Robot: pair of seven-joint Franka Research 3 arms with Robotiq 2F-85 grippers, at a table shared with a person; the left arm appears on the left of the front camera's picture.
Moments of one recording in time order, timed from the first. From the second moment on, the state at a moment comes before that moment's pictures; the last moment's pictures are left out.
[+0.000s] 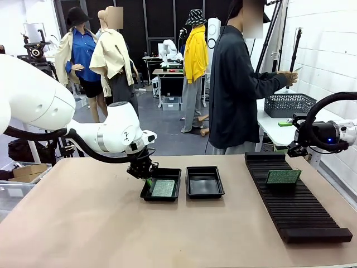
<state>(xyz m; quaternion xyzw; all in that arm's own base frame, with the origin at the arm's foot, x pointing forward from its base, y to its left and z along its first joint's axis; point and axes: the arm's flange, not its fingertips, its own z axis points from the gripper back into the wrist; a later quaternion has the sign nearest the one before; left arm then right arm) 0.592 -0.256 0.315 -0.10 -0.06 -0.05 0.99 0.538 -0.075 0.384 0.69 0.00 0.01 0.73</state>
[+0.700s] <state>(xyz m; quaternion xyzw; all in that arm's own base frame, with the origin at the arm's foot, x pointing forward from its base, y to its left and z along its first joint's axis) 0.591 -0.257 0.315 -0.10 -0.06 -0.05 0.99 0.538 -0.075 0.384 0.69 0.00 0.01 0.73</state>
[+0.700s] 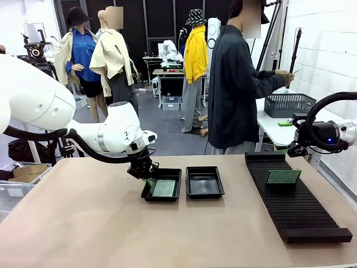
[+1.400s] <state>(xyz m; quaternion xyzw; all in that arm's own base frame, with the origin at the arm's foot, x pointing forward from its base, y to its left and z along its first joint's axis) 0.594 -0.213 0.322 -0.09 -0.06 -0.04 0.99 0.538 -0.075 0.384 0.69 0.00 0.01 0.73</state>
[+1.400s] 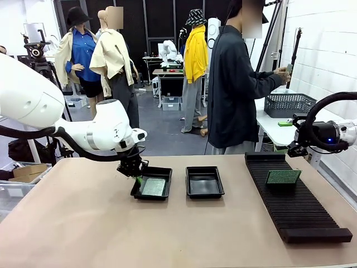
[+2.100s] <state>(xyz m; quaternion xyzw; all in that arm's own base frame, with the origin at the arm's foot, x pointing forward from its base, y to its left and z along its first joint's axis) 0.587 -0.122 0.322 -0.10 -0.06 -0.03 0.99 0.538 -0.075 0.384 0.69 0.00 0.00 0.73</state>
